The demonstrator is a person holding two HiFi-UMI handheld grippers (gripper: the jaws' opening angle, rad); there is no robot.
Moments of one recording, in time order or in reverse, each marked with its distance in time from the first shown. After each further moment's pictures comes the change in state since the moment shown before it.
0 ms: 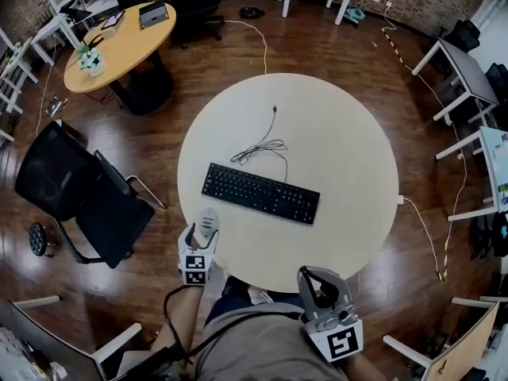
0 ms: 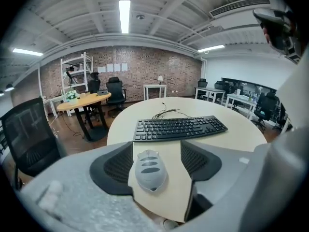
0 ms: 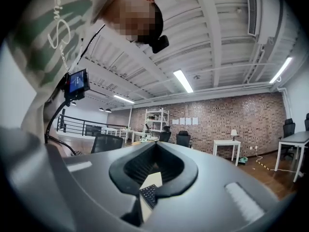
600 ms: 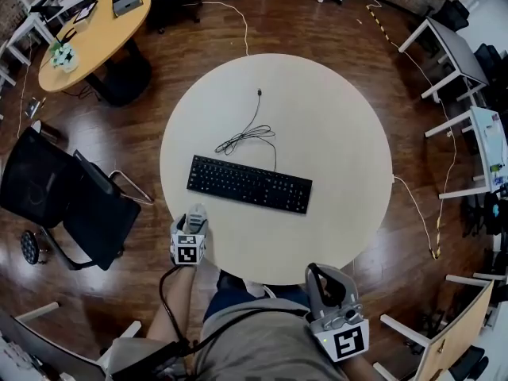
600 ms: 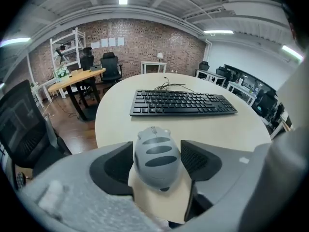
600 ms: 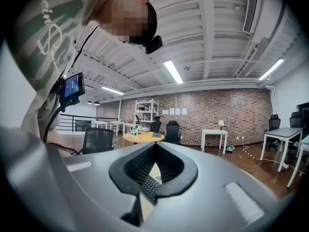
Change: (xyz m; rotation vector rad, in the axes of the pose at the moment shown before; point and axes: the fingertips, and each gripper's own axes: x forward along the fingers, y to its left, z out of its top) left arm 0.069 0.015 -0.062 -0.043 0.270 -0.061; right arm -0.003 -0.024 -0.022 0.035 0.125 -0.124
